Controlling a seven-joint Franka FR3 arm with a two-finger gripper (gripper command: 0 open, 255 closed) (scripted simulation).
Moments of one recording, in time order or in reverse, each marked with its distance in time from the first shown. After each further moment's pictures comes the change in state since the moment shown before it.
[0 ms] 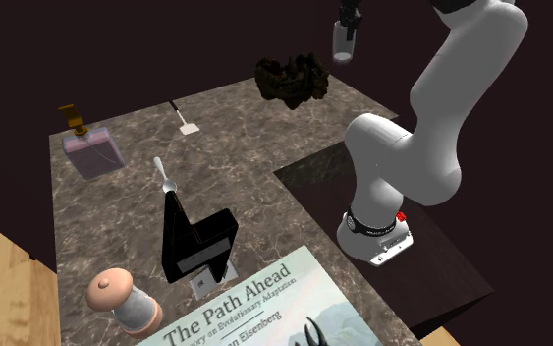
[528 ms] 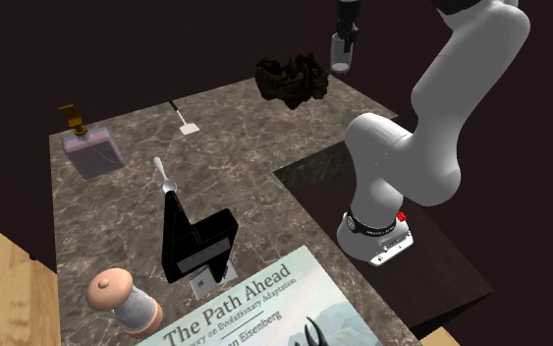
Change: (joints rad) arm -0.022 -0.021 -0.013 -0.098 -0.027 0.091 0.033
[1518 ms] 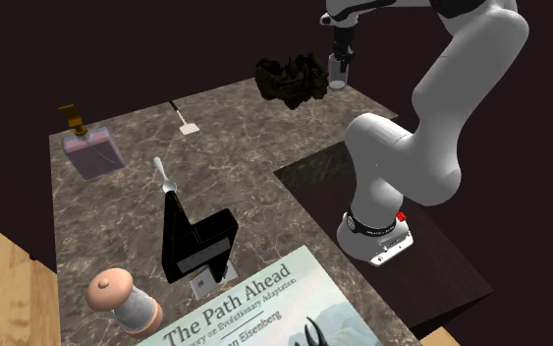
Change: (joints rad) arm 0.014 -0.062 -0.069 -0.126 -0.078 0.146 0.063
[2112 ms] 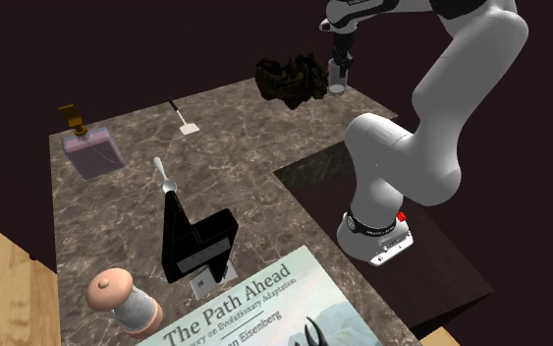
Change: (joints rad) arm 0.003 -0.016 -0.020 -0.029 -0.022 0.036 0.015
